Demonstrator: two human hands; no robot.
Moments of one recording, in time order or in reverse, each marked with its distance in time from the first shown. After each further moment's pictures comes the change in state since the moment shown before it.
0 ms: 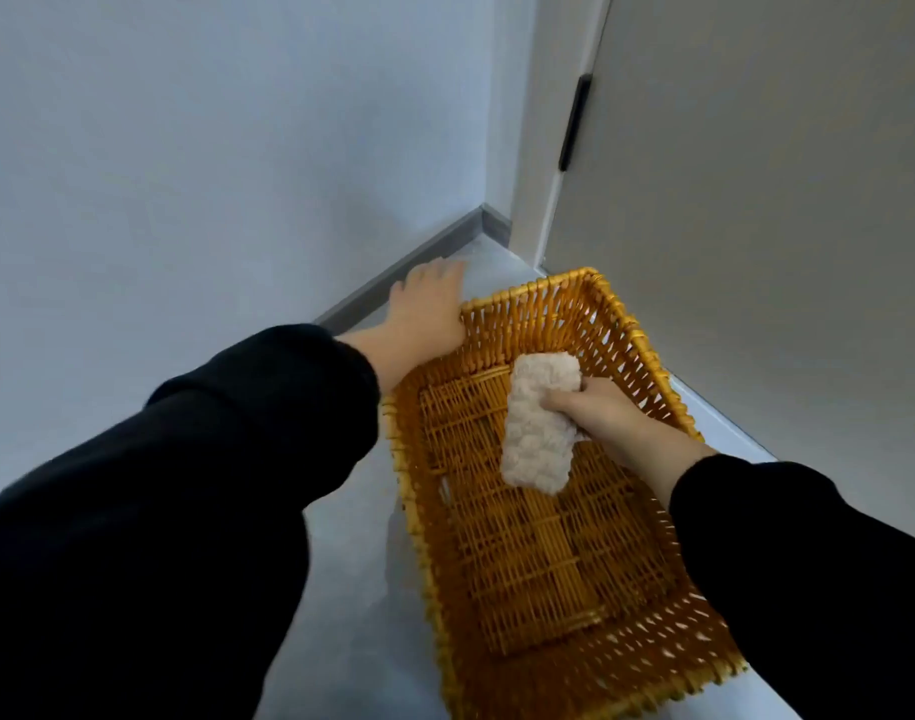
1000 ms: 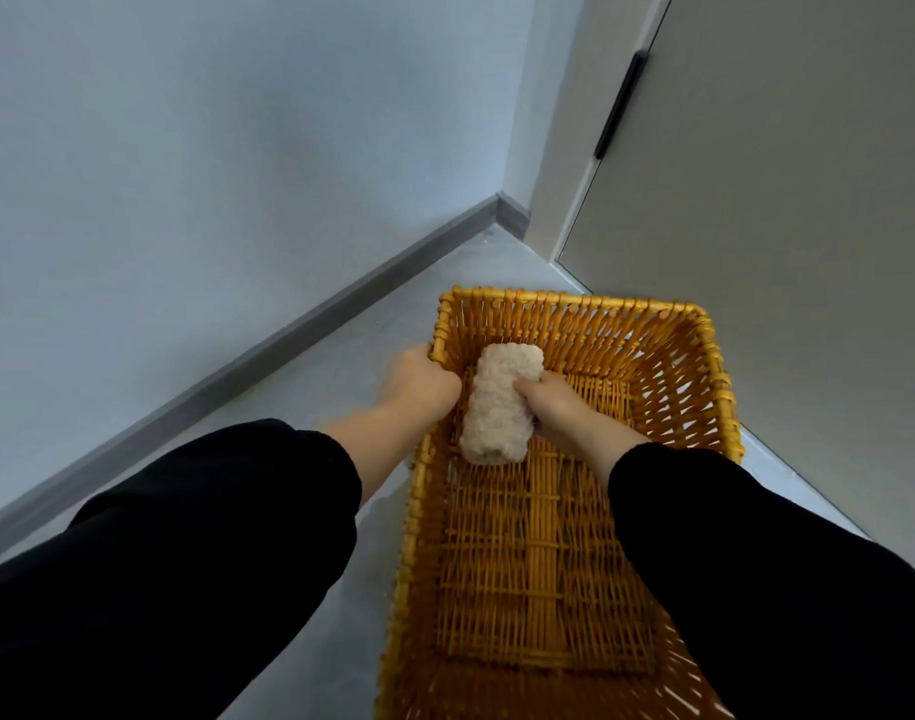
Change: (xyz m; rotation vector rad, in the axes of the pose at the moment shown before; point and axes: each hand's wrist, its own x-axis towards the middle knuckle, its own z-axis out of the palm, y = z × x) left_hand -0.053 -0.019 0.051 -0.828 -0.040 -0.519; right_hand 0.053 -0.004 0.072 0.163 -0.040 0.042
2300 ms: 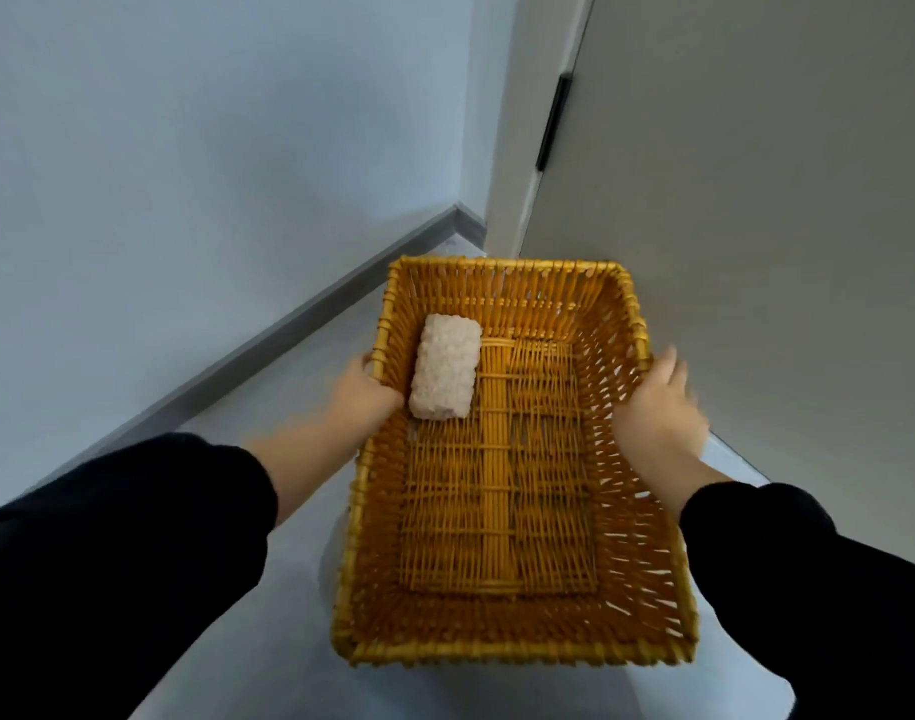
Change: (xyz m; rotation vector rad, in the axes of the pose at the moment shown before) left_hand -0.021 0.005 -0.014 -0.089 -0.110 -0.021; right_hand -0.059 0.012 -0.115 -1.050 0.770 -0.061
